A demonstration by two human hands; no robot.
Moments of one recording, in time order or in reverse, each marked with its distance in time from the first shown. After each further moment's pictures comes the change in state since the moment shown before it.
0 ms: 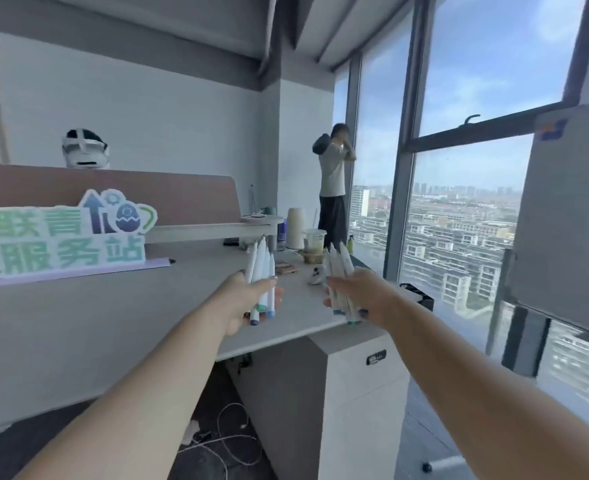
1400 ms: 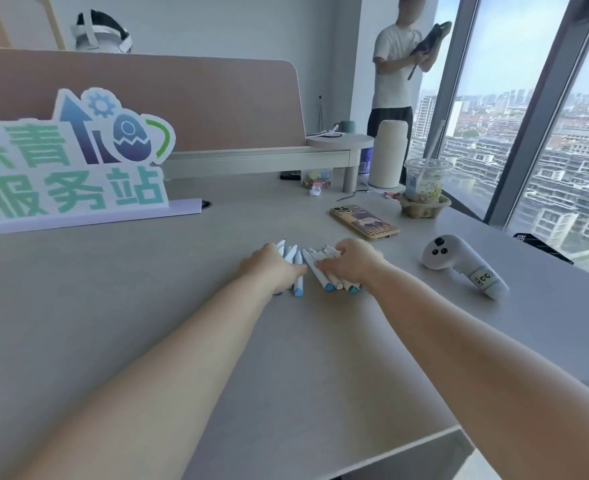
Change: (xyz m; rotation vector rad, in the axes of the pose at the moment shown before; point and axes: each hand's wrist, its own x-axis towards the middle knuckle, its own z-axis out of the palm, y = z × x) left_hand 0.301 -0.106 -0.072 0.744 0.293 -0.268; right_hand 0.364 0.067 0.174 -0.723 -0.172 0.011
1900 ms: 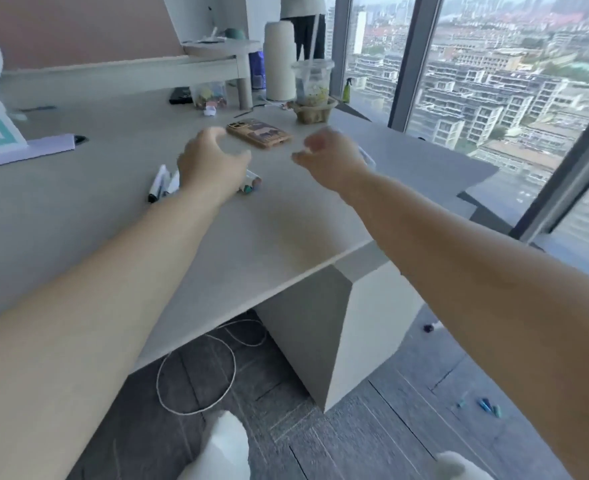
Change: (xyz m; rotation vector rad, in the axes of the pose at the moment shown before) left_hand -0.067 0.050 0.034 -0.145 0.157 0.337; right_hand -0.114 0.078 -0.058 0.297 0.367 -0.018
